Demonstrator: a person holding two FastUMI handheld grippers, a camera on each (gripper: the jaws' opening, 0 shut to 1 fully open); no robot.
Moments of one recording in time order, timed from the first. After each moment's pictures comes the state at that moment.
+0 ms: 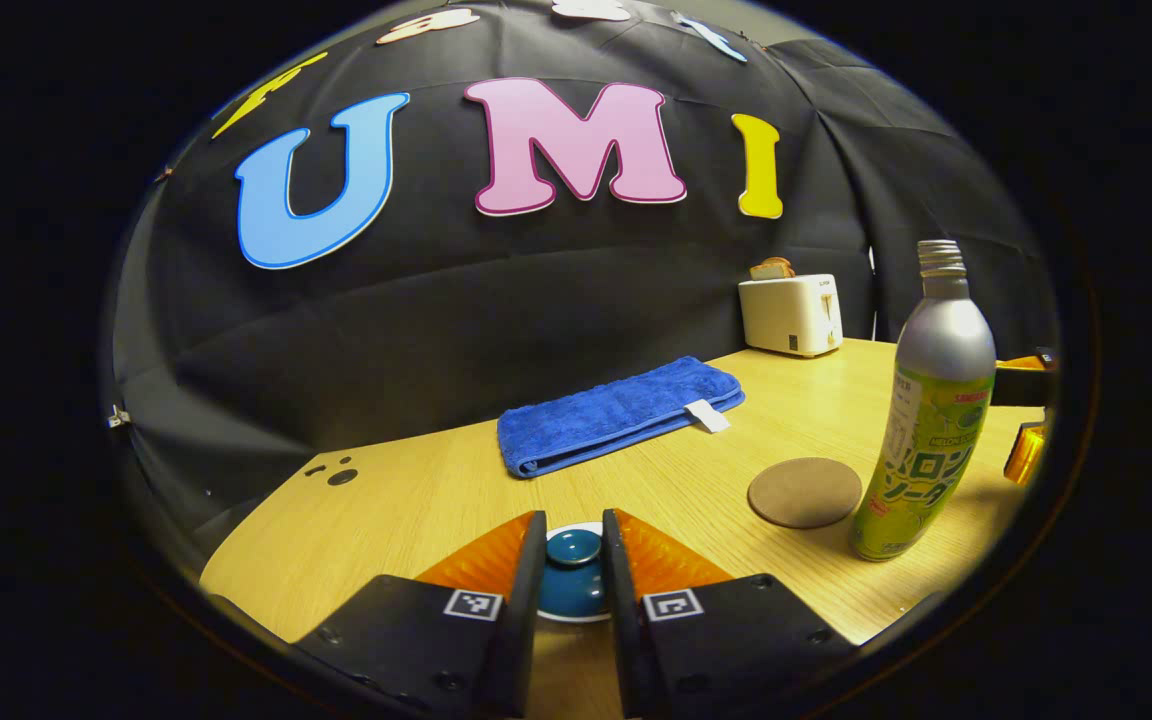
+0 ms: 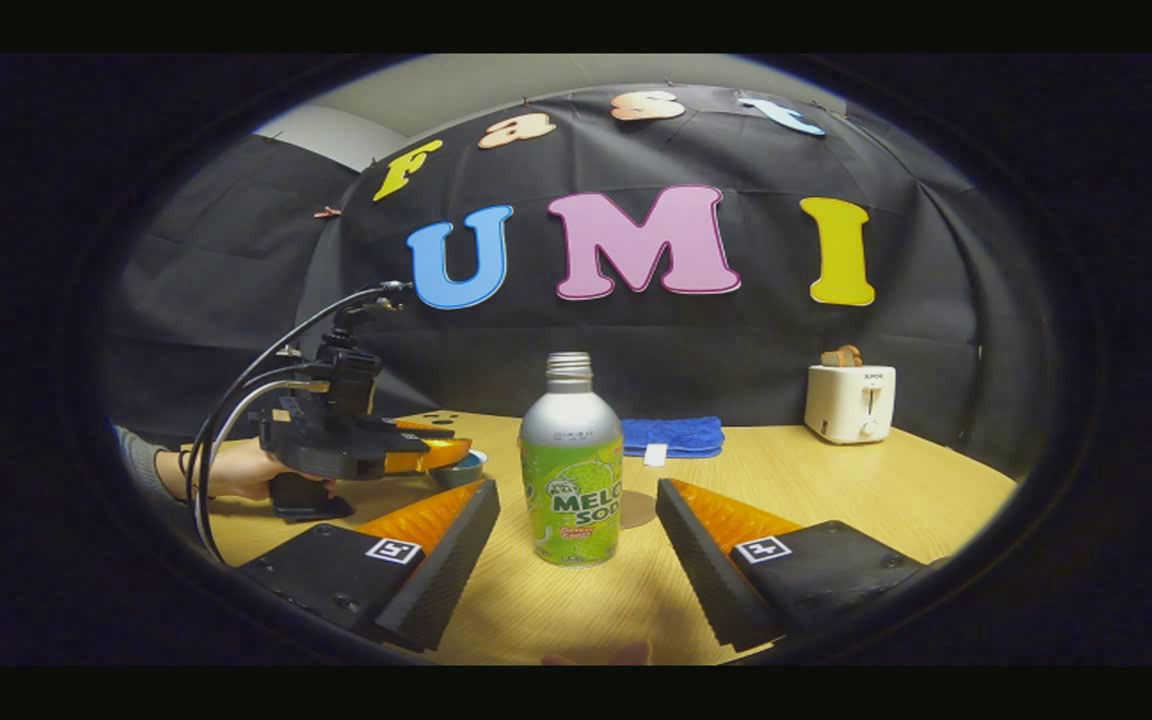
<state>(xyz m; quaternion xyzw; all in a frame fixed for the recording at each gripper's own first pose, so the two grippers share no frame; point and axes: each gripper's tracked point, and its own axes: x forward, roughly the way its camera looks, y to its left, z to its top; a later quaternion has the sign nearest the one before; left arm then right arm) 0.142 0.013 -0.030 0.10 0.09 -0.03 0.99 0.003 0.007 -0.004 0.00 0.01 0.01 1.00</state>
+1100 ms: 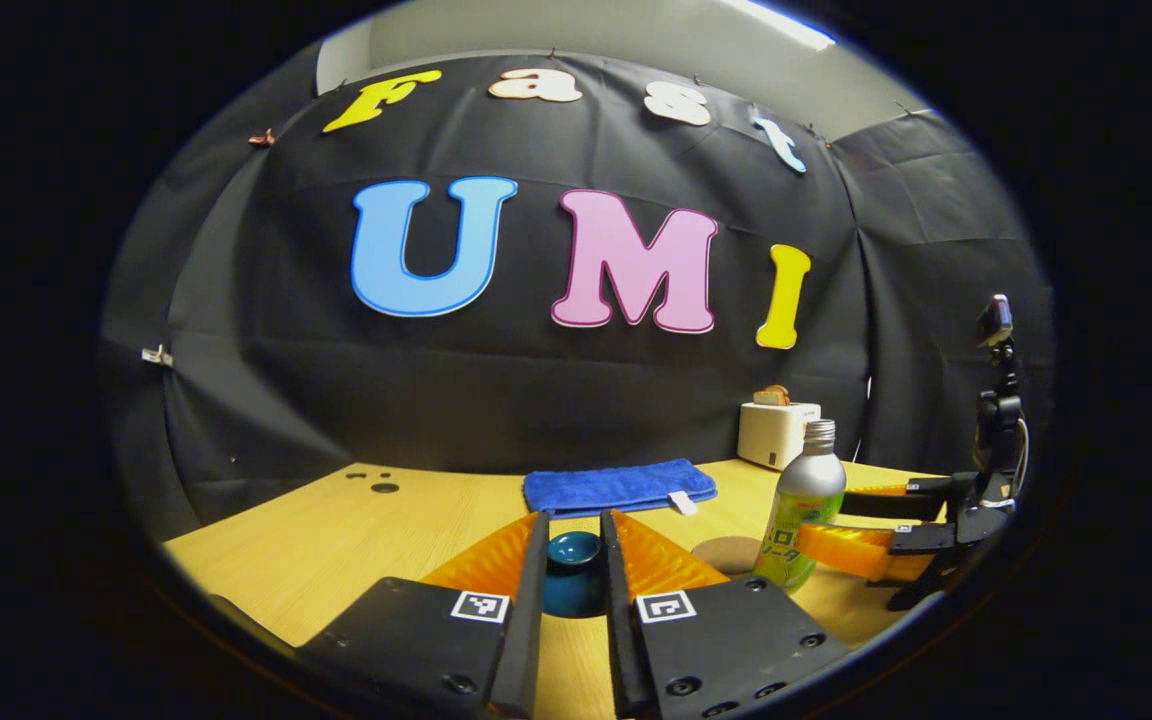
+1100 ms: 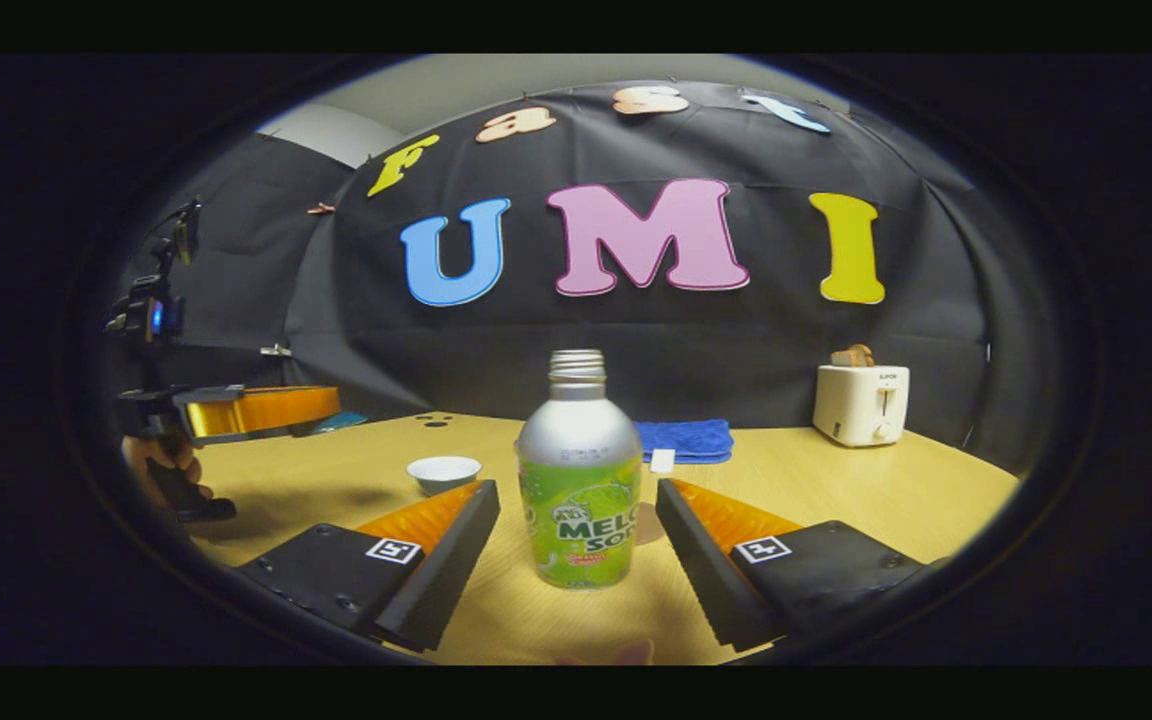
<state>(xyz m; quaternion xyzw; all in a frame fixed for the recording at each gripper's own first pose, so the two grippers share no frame) 0.008 0.032 0.037 -0.02 -0.03 0.00 1.00 0.044 0.018 -0.007 0.00 0.02 0.01 1.00</state>
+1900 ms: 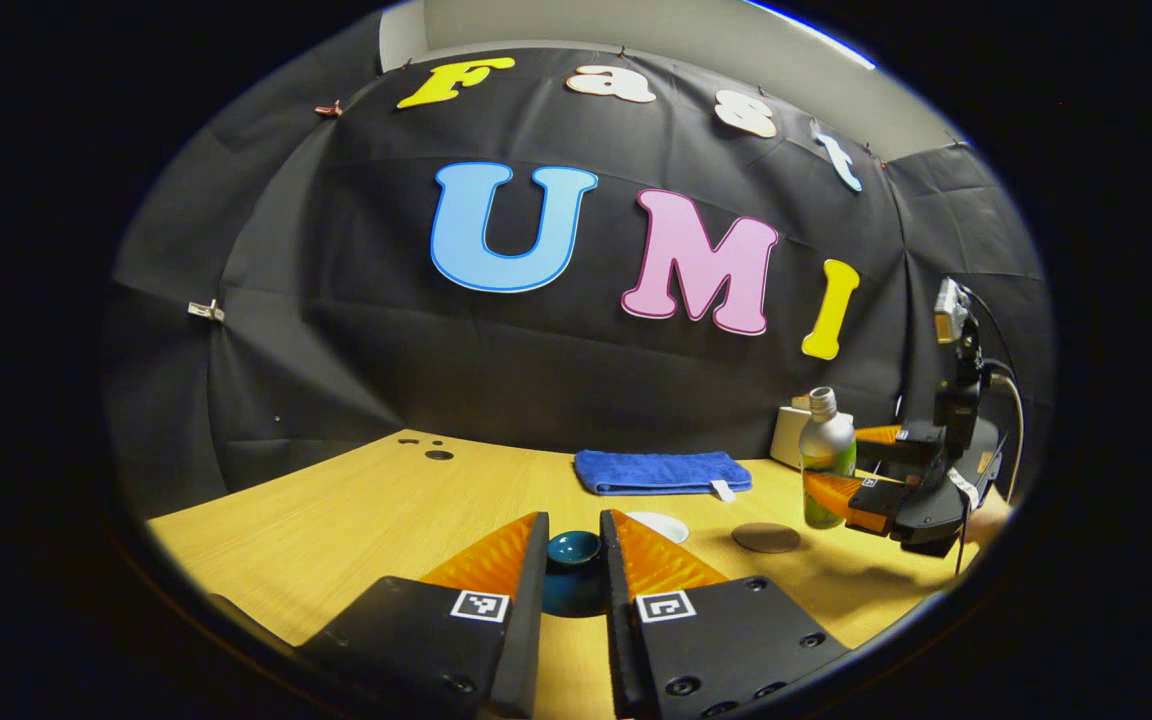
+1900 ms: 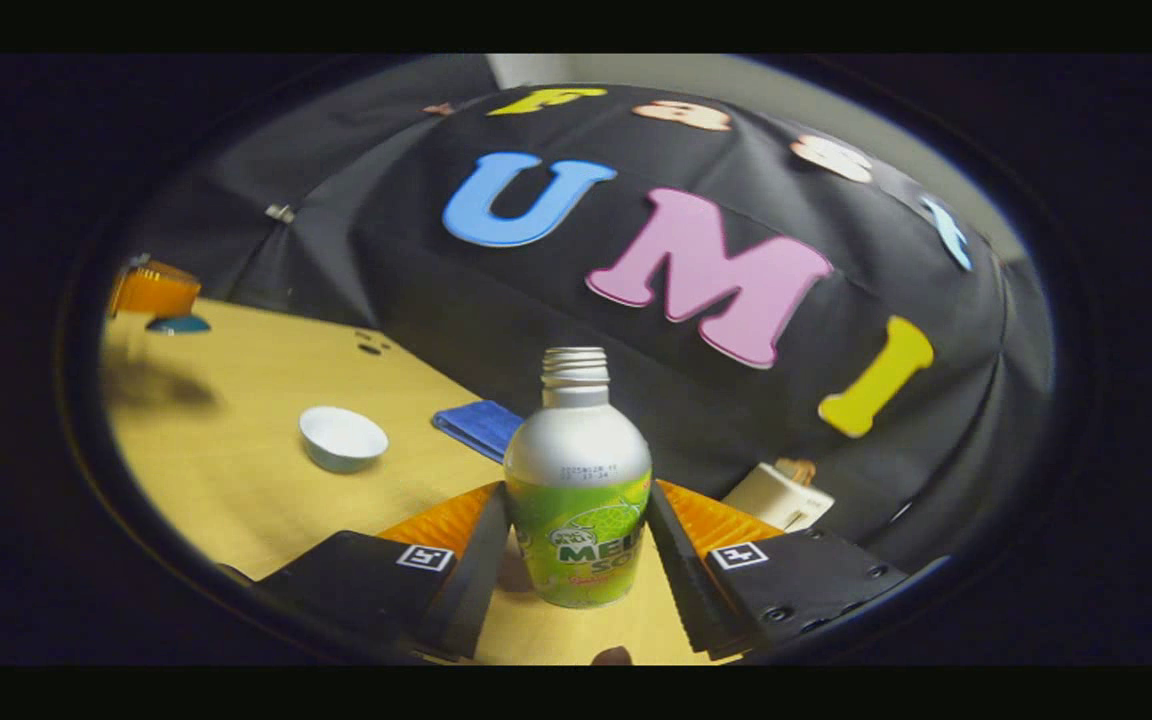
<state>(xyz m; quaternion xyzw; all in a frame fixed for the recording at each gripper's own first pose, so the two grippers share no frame) -0.025 0.093 0.022 -0.06 -0.02 0.05 1.00 0.109 0.010 0.027 -0.33 0.04 -0.05 0.94</state>
